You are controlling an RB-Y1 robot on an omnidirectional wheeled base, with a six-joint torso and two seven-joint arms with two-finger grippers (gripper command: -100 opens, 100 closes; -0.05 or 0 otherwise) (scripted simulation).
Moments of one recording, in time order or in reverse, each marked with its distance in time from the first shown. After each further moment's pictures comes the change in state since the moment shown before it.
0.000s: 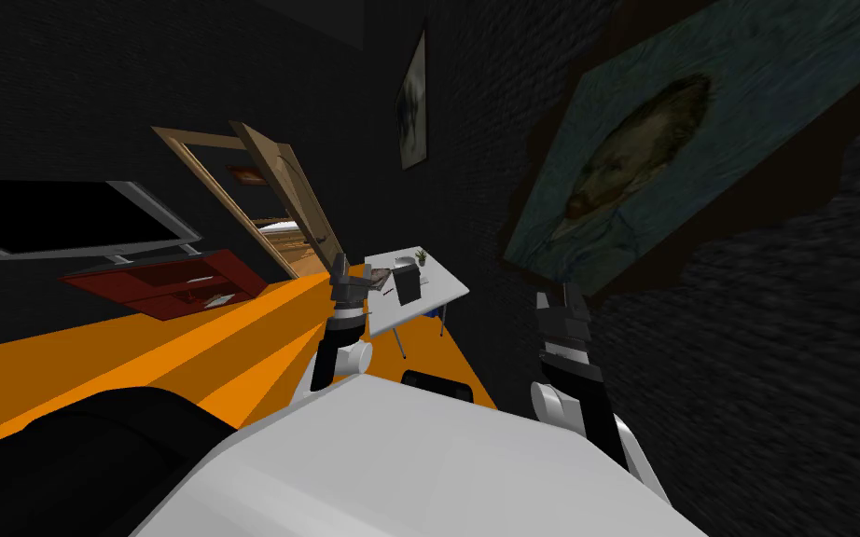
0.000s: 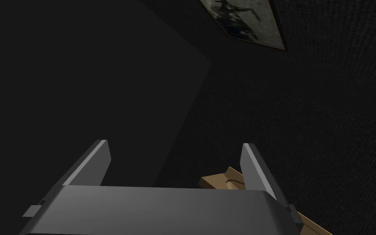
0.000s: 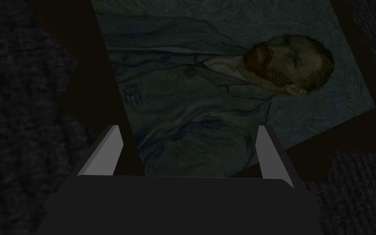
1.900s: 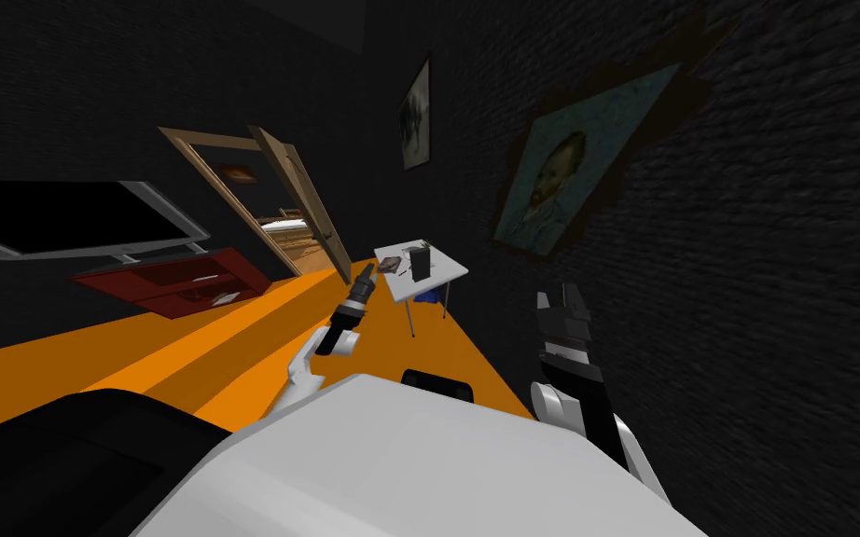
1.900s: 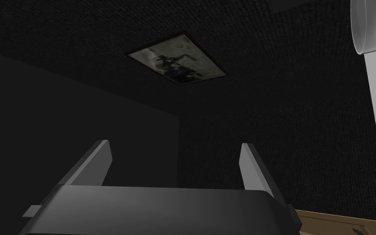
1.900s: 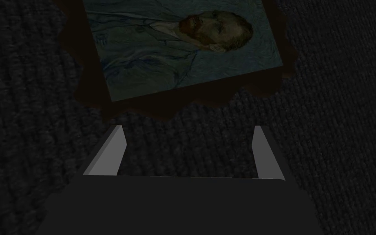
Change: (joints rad) left arm -0.168 0.355 0.100 0.330 -0.120 0.103 -0.011; right arm 0.000 0.000 0.000 0.000 0.000 0.000 0.000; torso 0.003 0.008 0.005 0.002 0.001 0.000
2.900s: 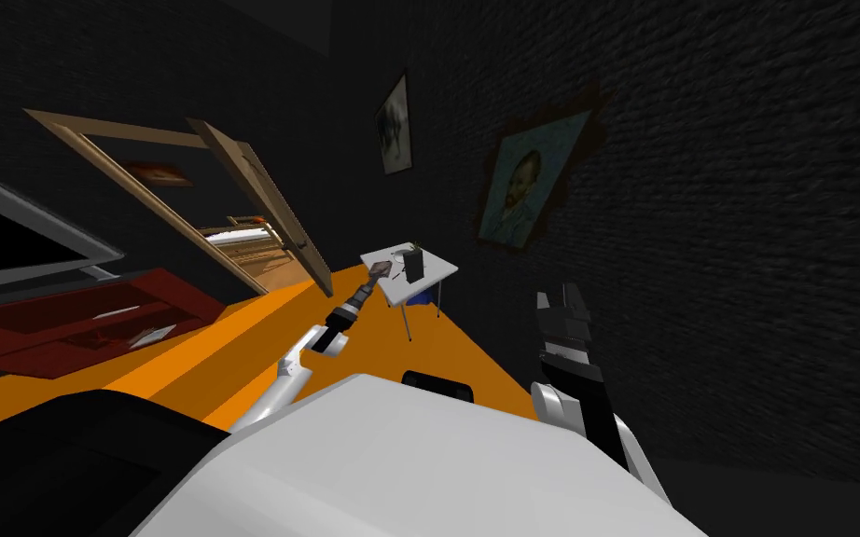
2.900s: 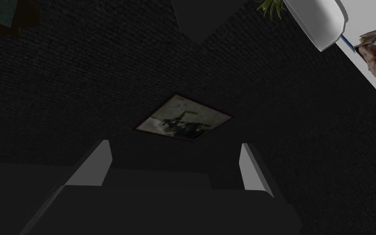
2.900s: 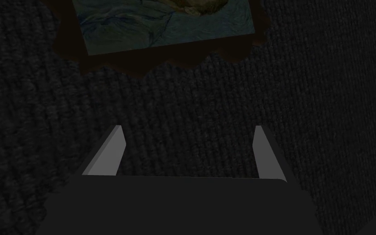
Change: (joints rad) left arm -0.032 0.165 0.017 0.252 -0.150 -0.064 -0.129; right arm 0.000 0.000 0.000 0.000 0.000 0.000 0.000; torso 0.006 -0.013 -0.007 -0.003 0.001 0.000
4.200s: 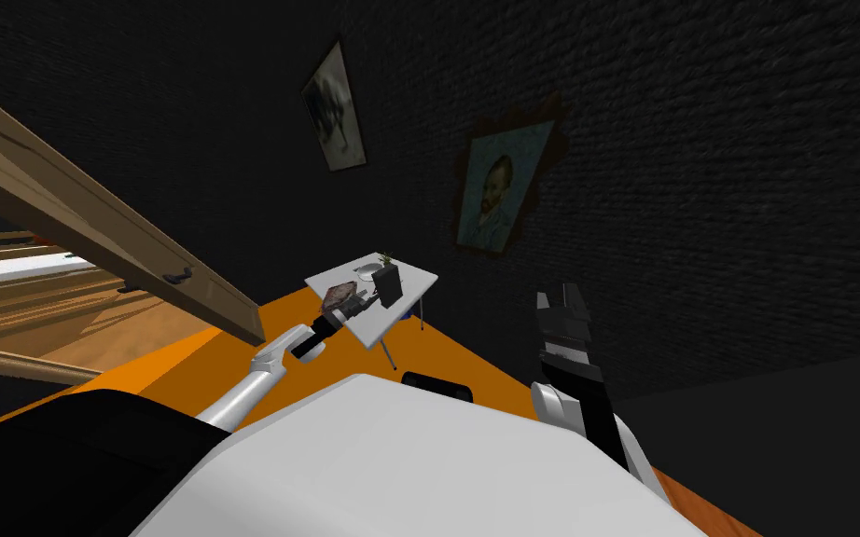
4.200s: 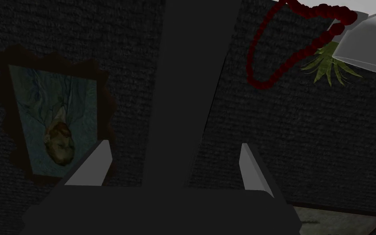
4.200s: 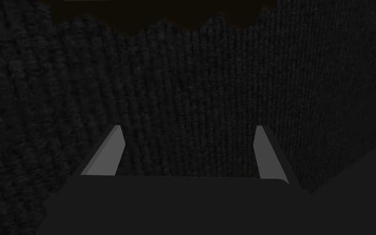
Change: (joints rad) left arm 0.011 0.229 -0.033 0.219 -0.213 -0.199 -0.240; right arm 0.001 0.000 0.000 0.000 0.000 0.000 0.000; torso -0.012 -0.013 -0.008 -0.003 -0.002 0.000
